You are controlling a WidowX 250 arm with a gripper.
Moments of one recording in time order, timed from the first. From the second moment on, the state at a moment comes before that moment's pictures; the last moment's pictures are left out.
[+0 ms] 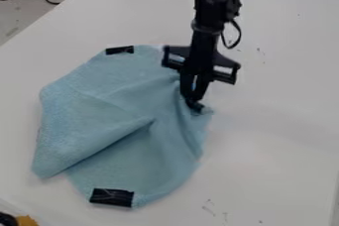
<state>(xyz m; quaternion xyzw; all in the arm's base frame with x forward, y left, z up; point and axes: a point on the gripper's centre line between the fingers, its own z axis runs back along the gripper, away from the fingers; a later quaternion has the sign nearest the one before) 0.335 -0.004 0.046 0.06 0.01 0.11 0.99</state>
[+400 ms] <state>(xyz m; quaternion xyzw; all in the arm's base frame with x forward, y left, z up) 0.360 -0.005 0.101 0.10 -0.03 0.08 0.99</state>
